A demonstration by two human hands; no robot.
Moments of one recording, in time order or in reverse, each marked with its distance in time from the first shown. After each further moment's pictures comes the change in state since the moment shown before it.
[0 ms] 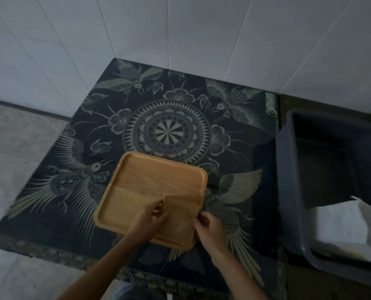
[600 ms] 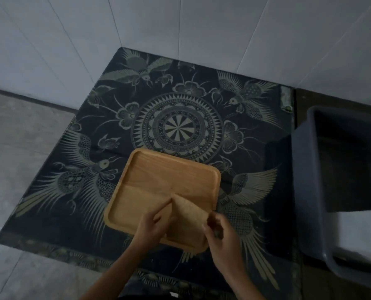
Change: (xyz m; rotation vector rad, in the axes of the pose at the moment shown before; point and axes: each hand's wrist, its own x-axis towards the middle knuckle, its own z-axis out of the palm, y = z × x) left_hand -0.009 -0.019 -0.013 -0.410 -0.004 0.099; right_hand -0.034 -0.016 0.007 -0.122 0.062 -0.232
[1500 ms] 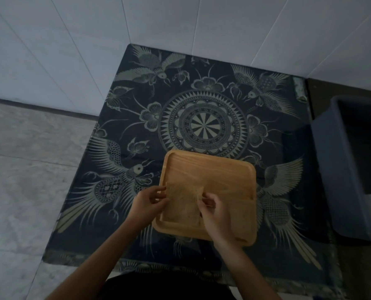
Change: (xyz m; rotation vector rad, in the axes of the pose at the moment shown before) left_hand 0.047 -0.001 -0.175 0.255 -0.012 -0.041; right_hand 0.031 -0.088 0.160 0.148 0.151 0.217
